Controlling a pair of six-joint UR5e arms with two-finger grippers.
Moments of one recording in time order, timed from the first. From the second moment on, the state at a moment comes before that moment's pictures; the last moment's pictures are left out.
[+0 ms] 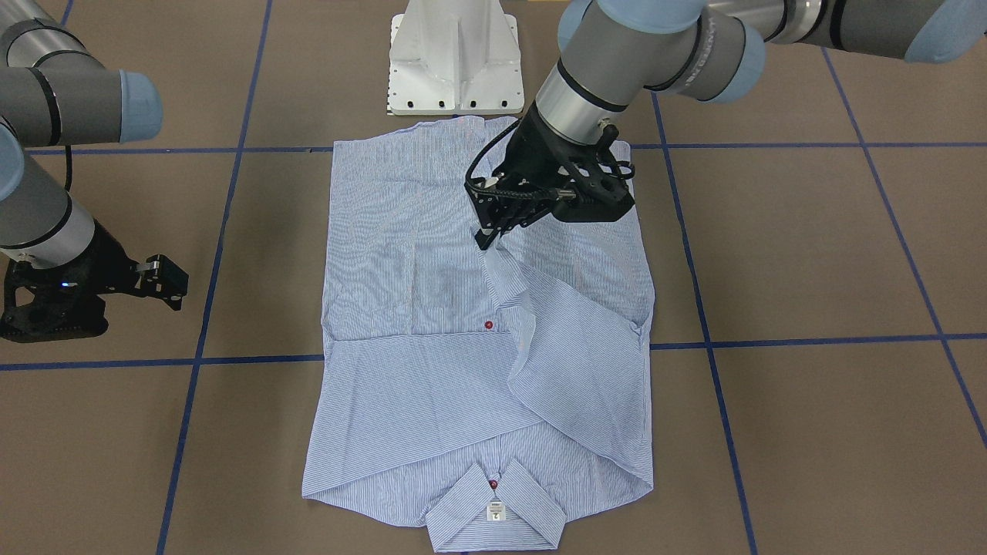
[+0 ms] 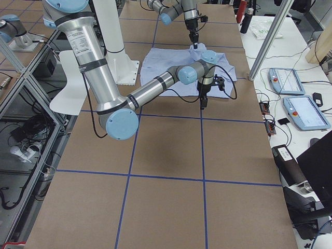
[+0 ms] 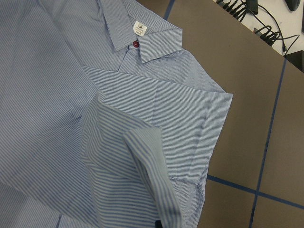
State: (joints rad) left arm -0.68 -2.34 -1.63 -2.03 -1.92 -1.59; right arm 1.01 -1.17 1.72 -1.65 2.14 0.64
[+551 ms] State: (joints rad) left arm -0.59 -2.35 -1.54 -2.14 -1.78 -1.45; right arm 1.01 -1.17 1.72 -1.65 2.14 0.64
